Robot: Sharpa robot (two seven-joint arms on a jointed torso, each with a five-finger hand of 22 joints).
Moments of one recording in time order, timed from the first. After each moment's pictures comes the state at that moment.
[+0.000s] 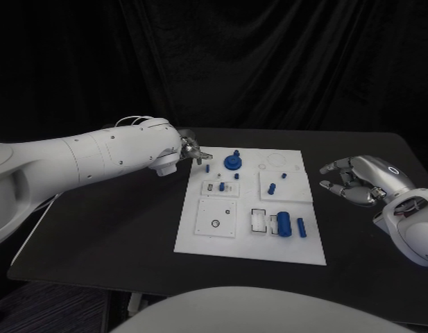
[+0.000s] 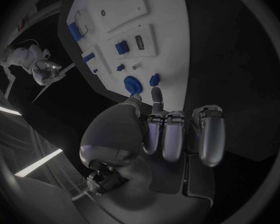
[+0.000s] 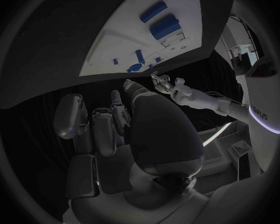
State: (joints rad) left arm 1.26 -0.58 -0.21 1.06 -0.96 0.00 -0.41; left_hand 1.12 0.07 0.02 0.27 0.21 0.91 0.04 0.44 1.02 1.47 -0.03 1.58 1.31 1.47 -0.08 1.57 1.31 0.05 1.47 0.03 1.45 1.31; right arm 1.19 -1.07 -0.25 1.69 -1.49 -0.60 -0.14; right_hand 1.42 -0.07 0.25 0.23 0.24 0.86 0.14 0.11 0.29 1.29 0.05 1.38 1.27 1.46 -0.01 1.46 1.31 0.07 1.36 0.10 1.23 1.31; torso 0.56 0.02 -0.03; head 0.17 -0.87
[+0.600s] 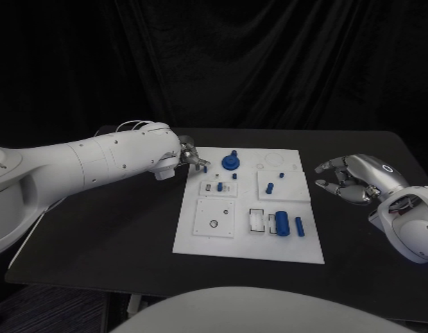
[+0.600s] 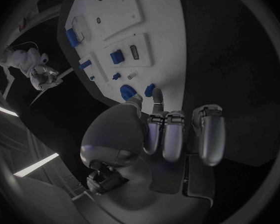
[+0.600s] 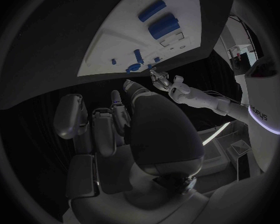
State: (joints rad) left arm 1.24 -0.55 -0.21 1.01 -0.96 0.05 -0.40; left_hand 1.13 0.08 0.02 0.27 0.21 0.88 0.05 0.42 1.02 1.47 -0.03 1.57 1.31 1.47 -0.08 1.57 1.31 0.05 1.47 0.03 1.43 1.31; right arm 1.19 -1.06 -0.25 1.68 -1.49 -0.60 -0.14; right_hand 1.42 -0.07 0.25 0.23 0.24 0.86 0.14 0.11 0.29 1.29 0.05 1.38 1.27 1.46 -0.01 1.46 1.31 0.07 1.36 0.10 1.23 1.31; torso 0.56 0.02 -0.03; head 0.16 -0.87
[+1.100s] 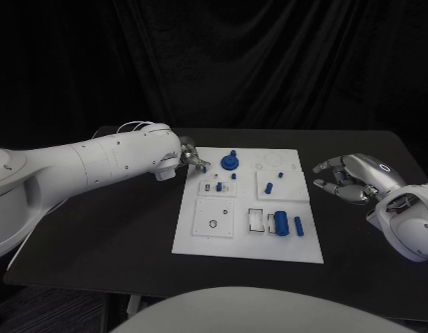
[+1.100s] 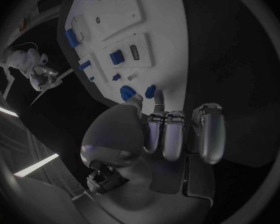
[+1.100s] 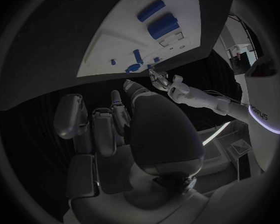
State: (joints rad) left arm 1.23 -0.53 -0.21 0.98 -0.96 0.06 -0.39; left_hand 1.15 0.08 0.01 0.27 0.21 0.83 0.07 0.38 1.01 1.47 -0.01 1.57 1.31 1.46 -0.07 1.57 1.31 0.05 1.47 0.04 1.42 1.31; right arm 1.19 -1.05 -0.25 1.68 -1.49 -0.59 -0.14; right_hand 1.42 -0.07 0.25 0.23 0.24 0.86 0.14 0.11 0.29 1.29 0.05 1.38 1.27 1.46 -0.01 1.46 1.31 0.07 1.36 0.10 1.23 1.31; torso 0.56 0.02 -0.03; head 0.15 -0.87
